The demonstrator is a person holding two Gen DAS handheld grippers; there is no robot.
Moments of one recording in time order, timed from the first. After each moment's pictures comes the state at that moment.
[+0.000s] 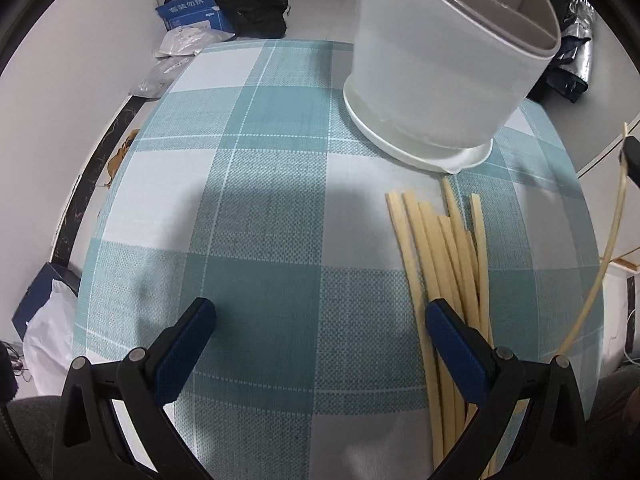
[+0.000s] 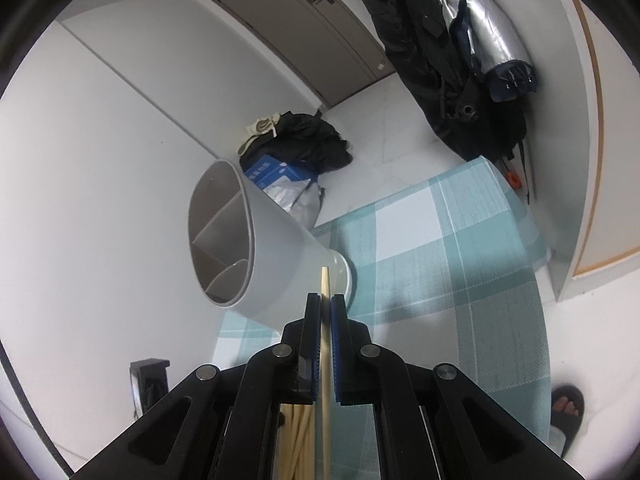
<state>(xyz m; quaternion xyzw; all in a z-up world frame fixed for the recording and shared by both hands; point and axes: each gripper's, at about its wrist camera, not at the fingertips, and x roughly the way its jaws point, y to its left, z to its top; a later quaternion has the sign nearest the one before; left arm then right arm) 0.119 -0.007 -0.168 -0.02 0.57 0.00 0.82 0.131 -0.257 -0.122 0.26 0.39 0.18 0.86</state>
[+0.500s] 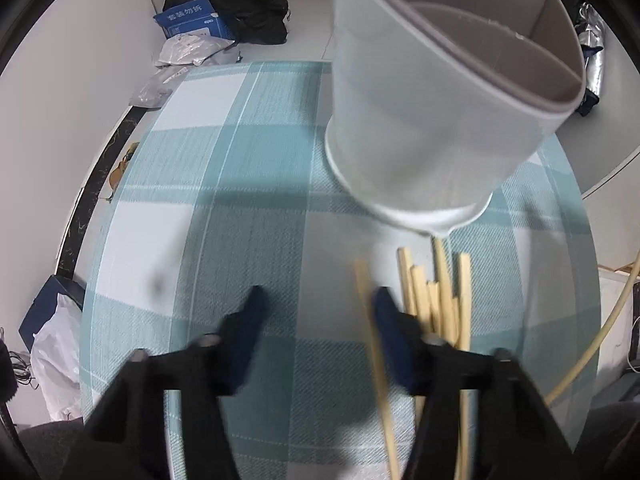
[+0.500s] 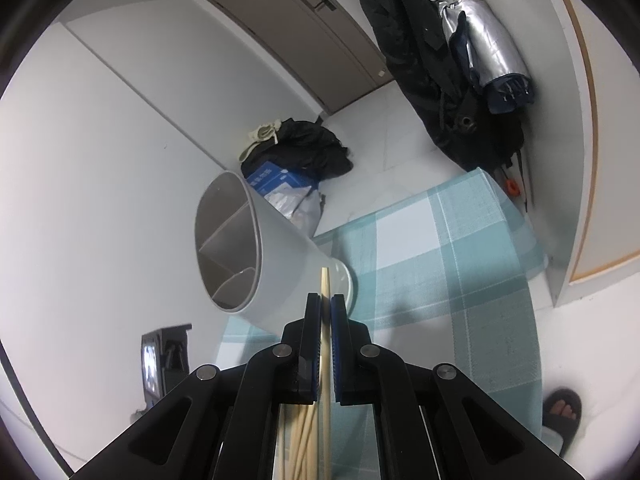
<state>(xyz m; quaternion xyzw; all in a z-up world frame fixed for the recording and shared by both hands) 0.142 -0.020 -0.161 -0.02 0.56 0.01 0.83 0.125 -0.262 -0.116 0.26 0.38 0.18 0.87</state>
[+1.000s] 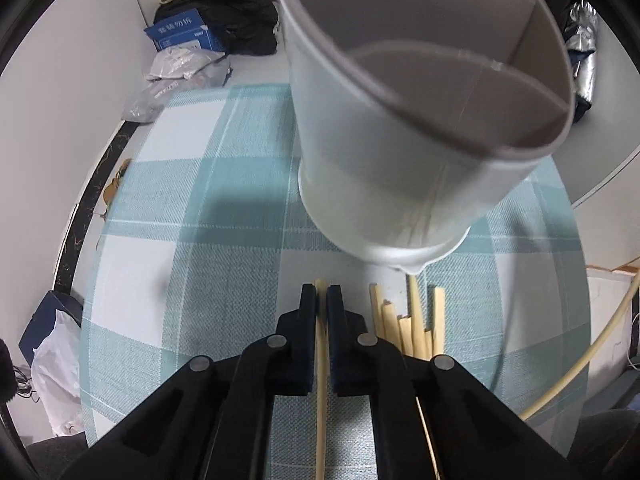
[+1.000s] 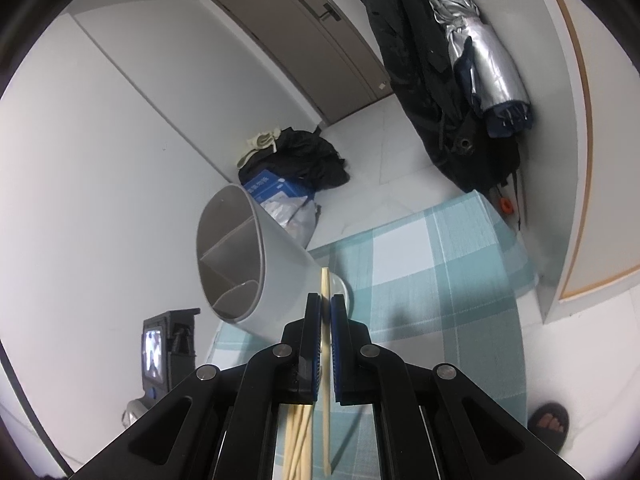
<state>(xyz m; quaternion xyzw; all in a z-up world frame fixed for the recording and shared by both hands) 0.154 -0.025 -0.151 -0.01 0.56 0.00 0.83 0.124 -0.261 -0.103 0.24 0.36 0.17 0.88</state>
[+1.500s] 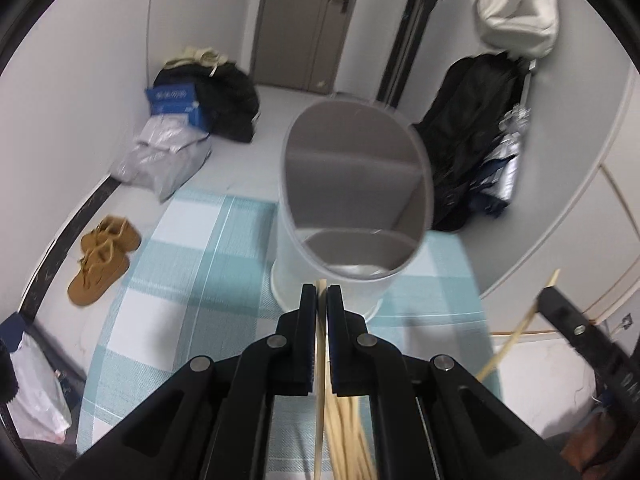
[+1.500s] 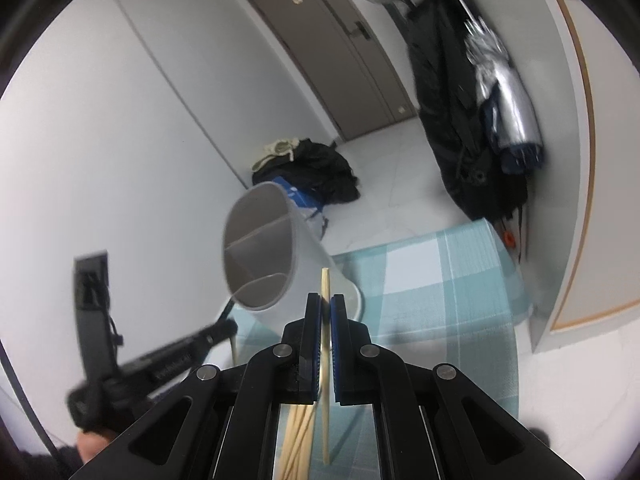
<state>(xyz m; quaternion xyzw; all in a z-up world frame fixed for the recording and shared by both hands) 0.107 -0.023 -0.065 -0.09 0.40 -0.07 0.91 0.091 -0.243 -0.082 0.18 0.31 0.19 0.91</state>
